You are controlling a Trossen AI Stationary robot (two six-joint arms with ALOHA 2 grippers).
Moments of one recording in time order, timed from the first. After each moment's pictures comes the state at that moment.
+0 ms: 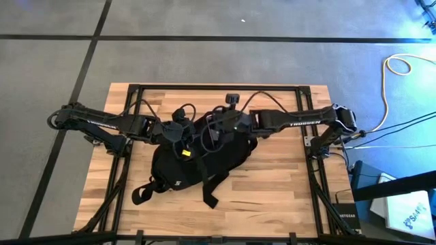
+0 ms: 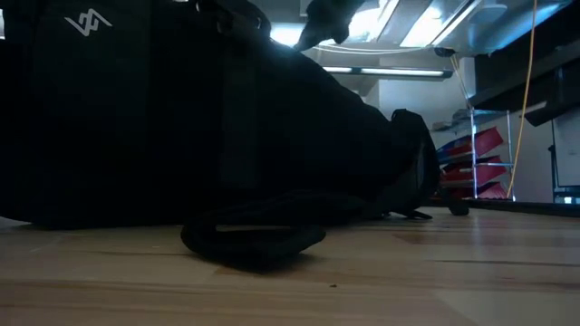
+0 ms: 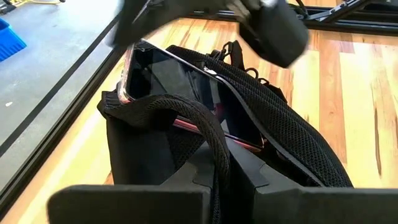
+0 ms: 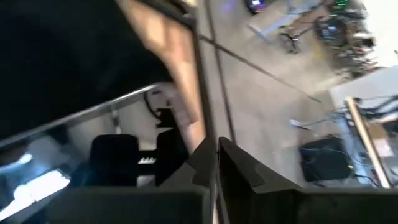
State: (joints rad) left arm -0.16 1.29 1.17 -0.52 -0.47 -0.20; right arm 0.04 1.67 1.48 -0.46 0.61 -0.42
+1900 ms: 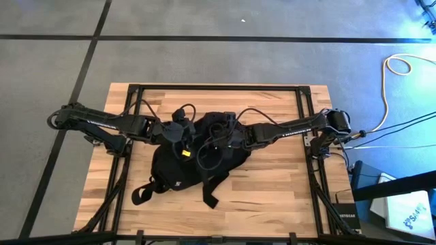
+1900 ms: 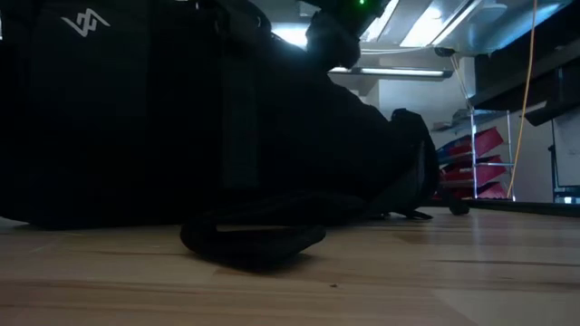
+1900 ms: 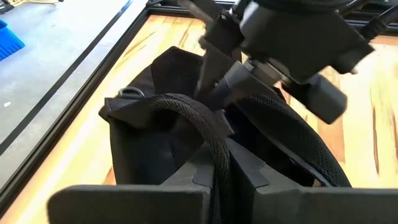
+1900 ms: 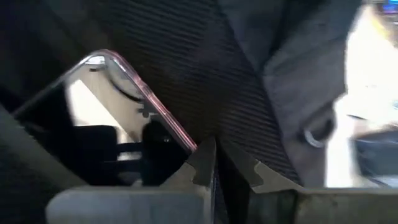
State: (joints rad) left arm -0.16 1.29 1.17 -0.52 -0.47 -0.20; right arm 0.13 1.75 1.39 -0.47 0.53 -0.21
